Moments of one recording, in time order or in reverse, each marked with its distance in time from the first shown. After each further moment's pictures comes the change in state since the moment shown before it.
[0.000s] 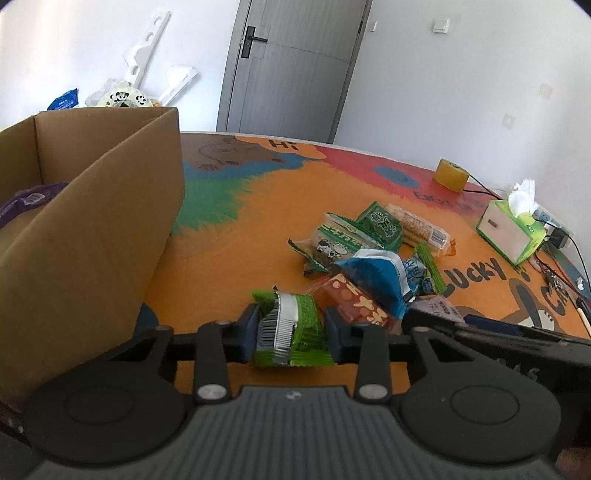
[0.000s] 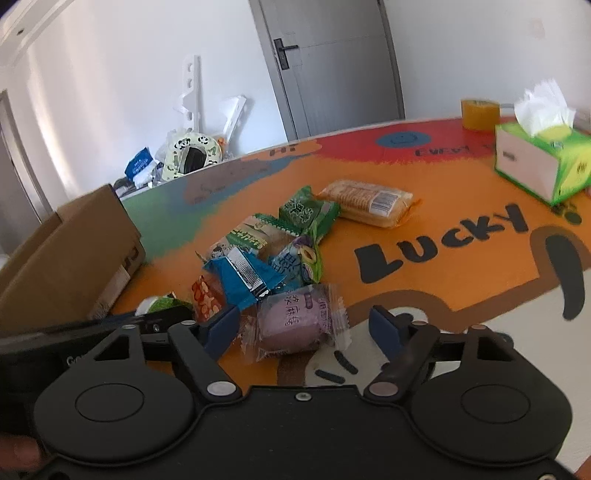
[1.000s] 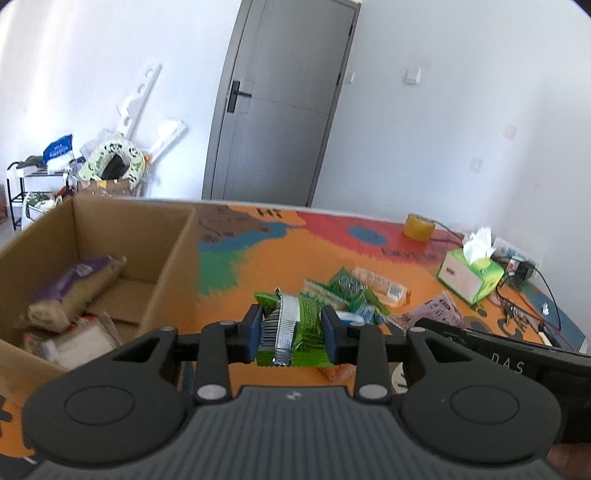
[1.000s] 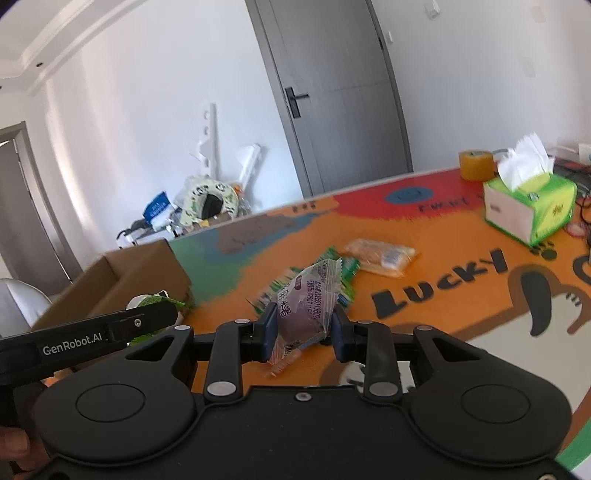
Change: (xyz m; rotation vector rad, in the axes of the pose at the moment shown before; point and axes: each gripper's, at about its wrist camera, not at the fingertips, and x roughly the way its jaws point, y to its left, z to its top) left arm -0.086 0.003 0.019 0.029 -0.172 -0.053; right arm -0.072 0.018 0.013 0.038 -0.167 0.060
